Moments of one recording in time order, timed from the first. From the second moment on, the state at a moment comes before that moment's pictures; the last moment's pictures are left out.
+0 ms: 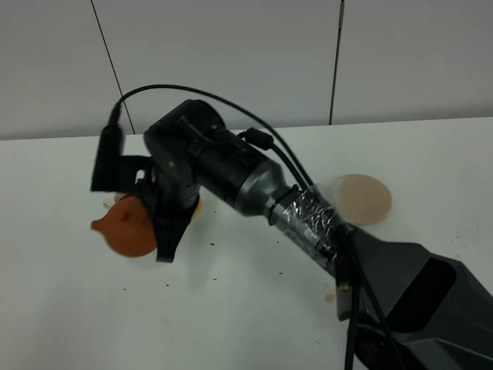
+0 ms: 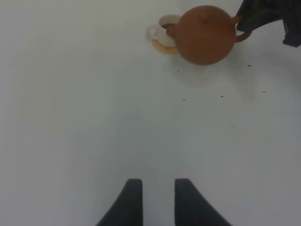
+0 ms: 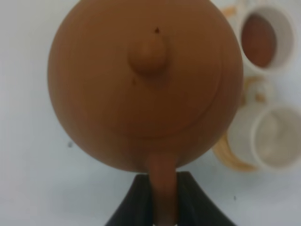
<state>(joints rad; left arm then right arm) 0.01 -0.01 -0.51 0.01 1.05 0.03 0.86 2.62 -2.71 -0.02 1.24 -0.74</state>
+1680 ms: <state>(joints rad) 0.01 -0.01 -0.51 0.01 1.05 0.03 0.63 2.48 -2.49 0.06 1.23 -0.54</state>
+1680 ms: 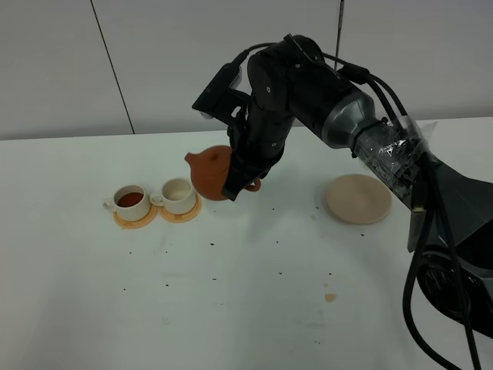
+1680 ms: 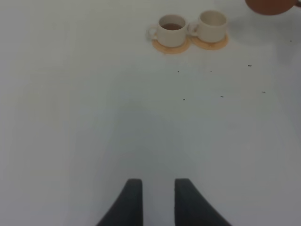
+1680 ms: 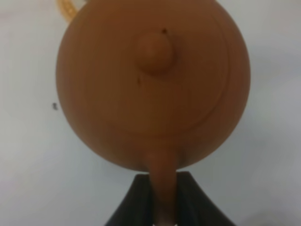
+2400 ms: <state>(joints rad) 0.01 -0.01 -0.51 0.01 1.05 0.03 0.64 2.50 -2.47 0.11 1.23 -0.59</state>
